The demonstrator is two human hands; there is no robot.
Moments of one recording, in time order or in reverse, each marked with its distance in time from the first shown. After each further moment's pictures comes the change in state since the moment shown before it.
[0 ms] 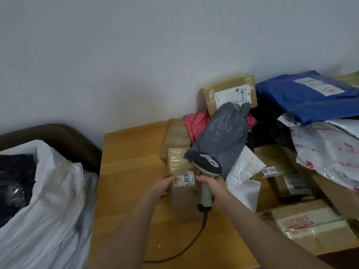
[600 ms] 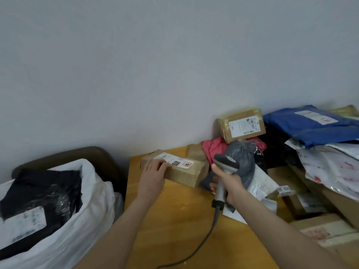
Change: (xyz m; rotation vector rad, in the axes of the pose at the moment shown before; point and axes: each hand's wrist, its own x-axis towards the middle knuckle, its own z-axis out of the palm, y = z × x) left_hand -0.084 0.033 -0.118 0.983 0.728 1.291; right_hand -0.052 -0.058 0.042 0.208 0.032 -0.111
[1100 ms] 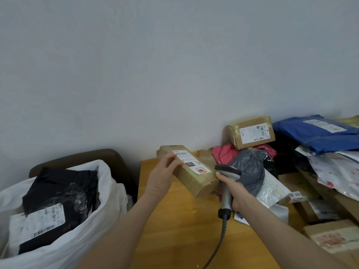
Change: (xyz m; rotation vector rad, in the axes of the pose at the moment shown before) left_hand -0.007 -0.016 -0.039 -0.147 0.017 0.029; right_hand -0.026 0.011 0.030 -0.019 -0.025 0.131
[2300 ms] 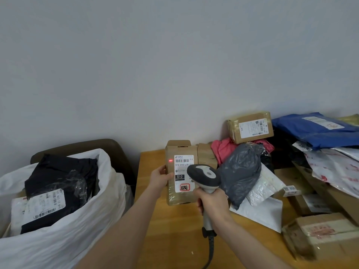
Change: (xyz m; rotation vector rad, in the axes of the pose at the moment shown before) left_hand -0.022 -0.014 0.053 -0.973 -0.089 -1.056; right_hand -0.094 0.055 0.028 -0.394 -0.048 -0.345
